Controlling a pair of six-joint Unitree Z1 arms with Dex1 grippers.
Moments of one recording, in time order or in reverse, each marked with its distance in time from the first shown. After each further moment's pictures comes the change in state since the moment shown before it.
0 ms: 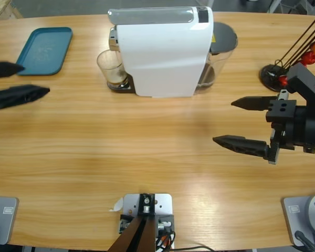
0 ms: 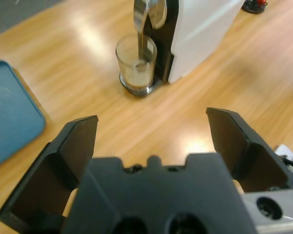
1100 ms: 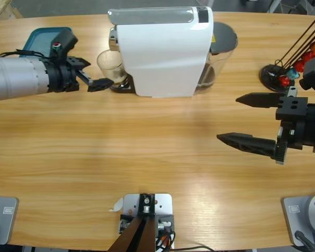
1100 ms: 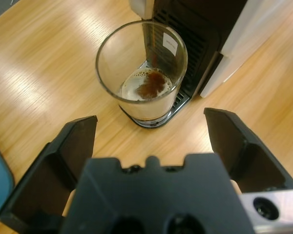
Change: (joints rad) arm 0 -0.001 0.583 0.064 -0.566 0.035 0.112; arm 1 0.000 -0.045 0.001 -0.003 -0.007 0.010
